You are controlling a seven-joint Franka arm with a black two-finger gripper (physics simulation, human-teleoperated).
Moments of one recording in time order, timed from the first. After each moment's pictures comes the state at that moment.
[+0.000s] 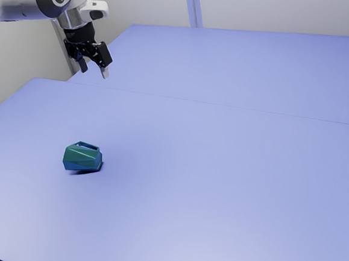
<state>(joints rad) -0.02 0.14 0.14 -1.48 -0.04 1.62 0.30</state>
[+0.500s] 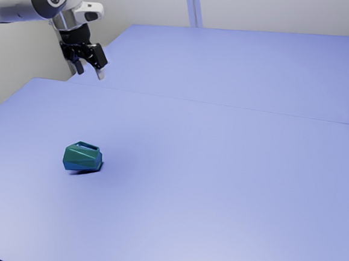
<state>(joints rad) -0.02 0.13 0.17 -1.49 -0.06 1.61 0.33</state>
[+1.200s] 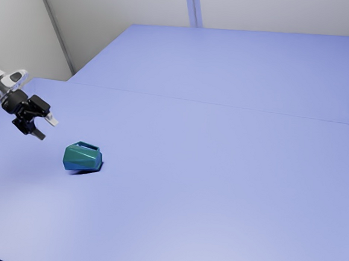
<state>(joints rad) 0.20 0.21 0.49 -1.84 -0.63 1.52 0.67</state>
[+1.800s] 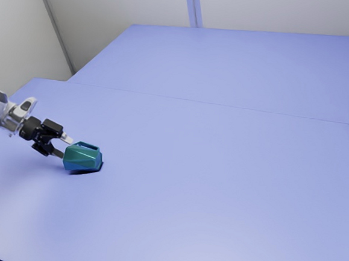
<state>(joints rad) 0.23 0.36 0.48 -1.95 -0.89 1.64 0.91</state>
